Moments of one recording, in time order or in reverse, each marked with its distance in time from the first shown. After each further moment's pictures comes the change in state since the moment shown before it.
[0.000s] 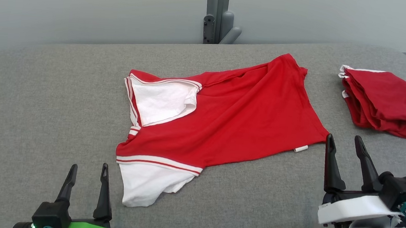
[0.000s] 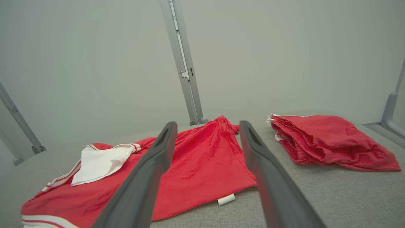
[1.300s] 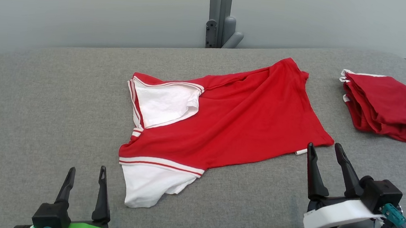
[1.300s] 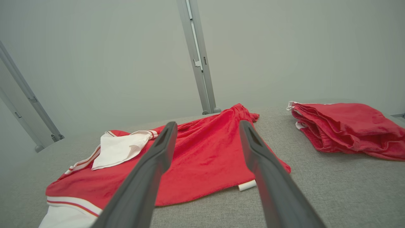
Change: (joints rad) left arm -0.001 -0.001 0.004 0.022 0.003 0.012 0.000; right arm 0.010 0.009 0.064 0.041 0.014 0.000 -0.001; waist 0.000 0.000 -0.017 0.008
